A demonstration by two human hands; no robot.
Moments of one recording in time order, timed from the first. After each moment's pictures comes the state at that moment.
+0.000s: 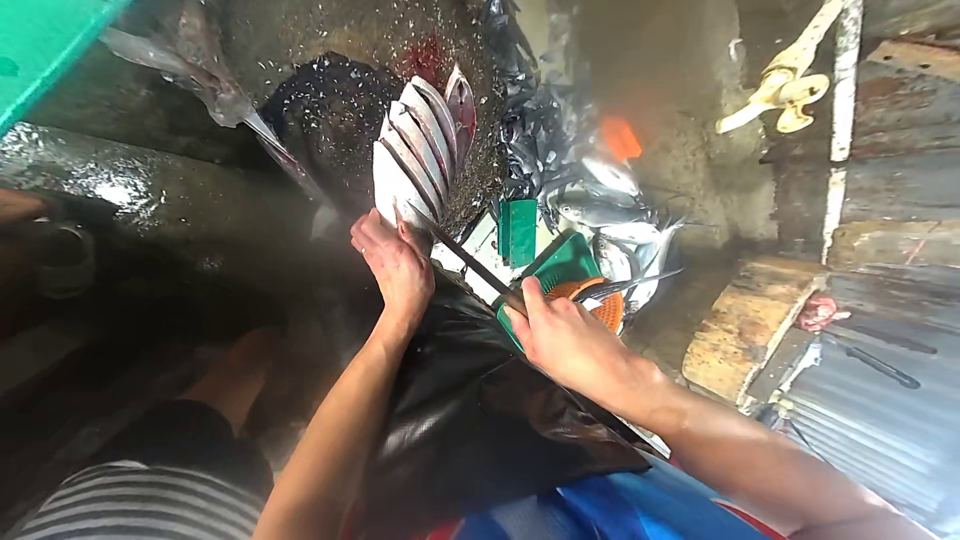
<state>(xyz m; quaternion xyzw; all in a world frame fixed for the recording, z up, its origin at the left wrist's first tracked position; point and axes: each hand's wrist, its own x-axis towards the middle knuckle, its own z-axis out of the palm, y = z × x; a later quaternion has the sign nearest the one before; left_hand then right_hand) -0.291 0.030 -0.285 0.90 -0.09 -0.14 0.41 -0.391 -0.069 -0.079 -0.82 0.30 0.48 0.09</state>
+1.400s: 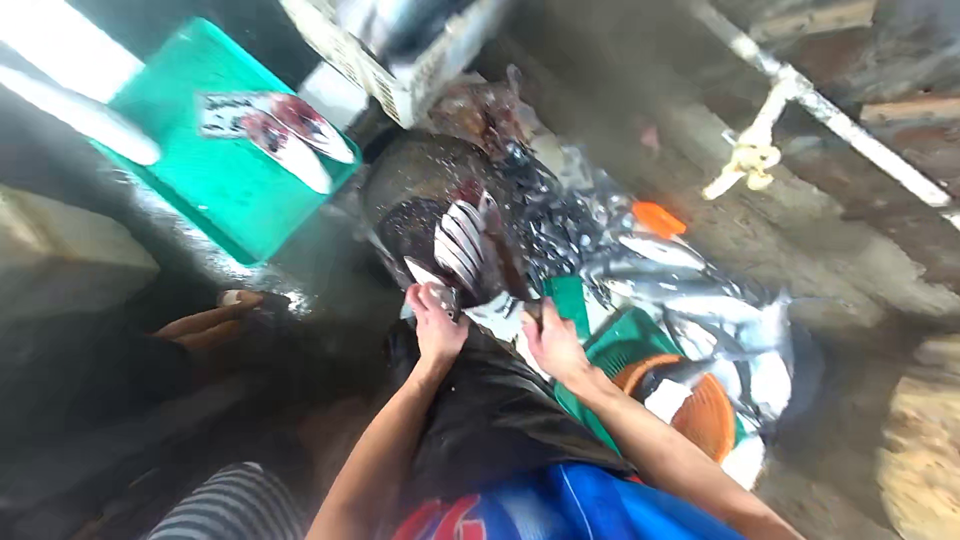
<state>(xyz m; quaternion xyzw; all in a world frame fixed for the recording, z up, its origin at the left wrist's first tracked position) -0.285 0.059 -0.268 0.92 -0.14 -0.19 0.32 -0.435 -0.089 -0.186 -0.91 0.33 -0.03 0.26</state>
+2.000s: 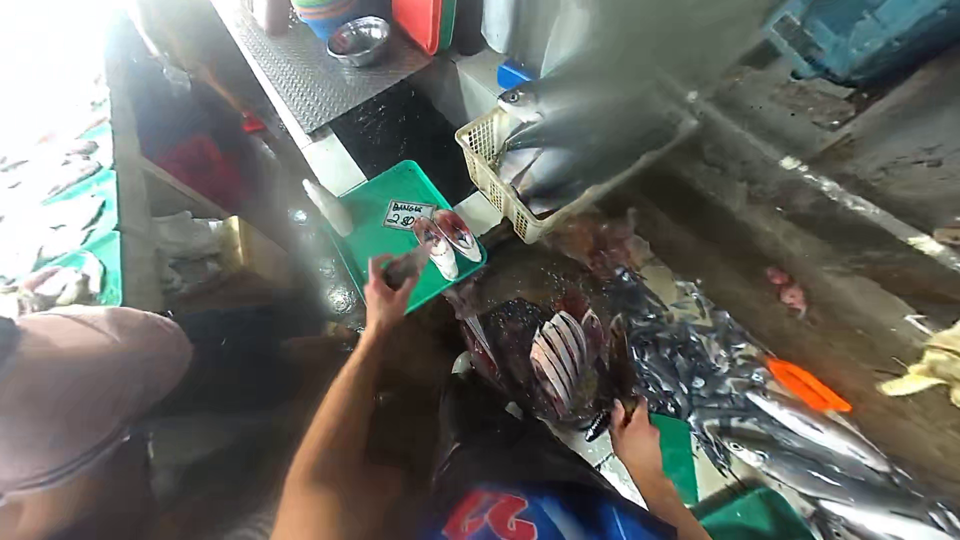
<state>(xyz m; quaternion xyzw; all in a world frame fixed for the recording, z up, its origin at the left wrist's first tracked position) 0.014 0.183 -0.132 0.89 -0.12 -0.02 0.45 -0.390 -0.134 -0.289 -0.86 0.46 0.01 0.20</state>
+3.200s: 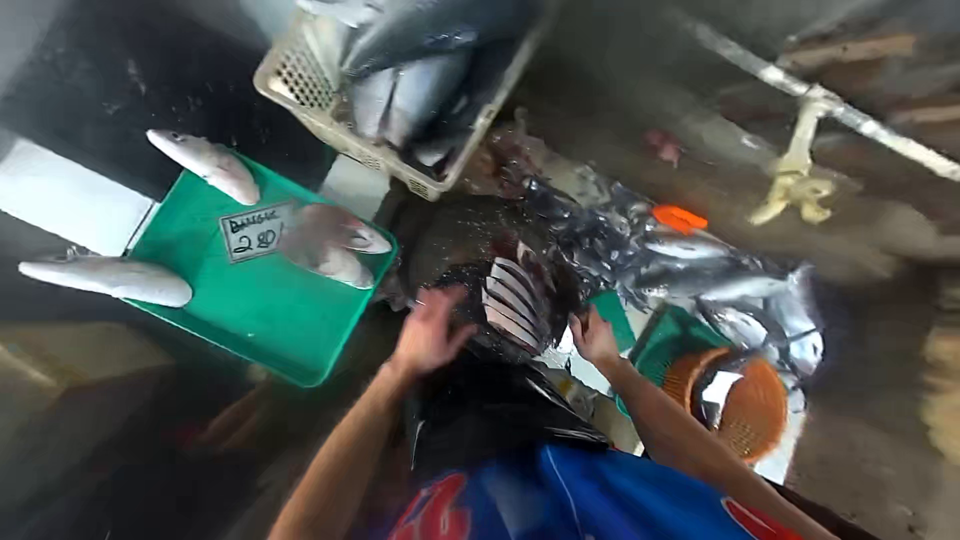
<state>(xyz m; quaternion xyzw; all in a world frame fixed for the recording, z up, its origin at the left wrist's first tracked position) -0.035 0.071 -0.223 0.73 -0.57 -0.23 0.31 -0.377 -0.136 -0.275 -0.80 0.54 0.08 0.26</state>
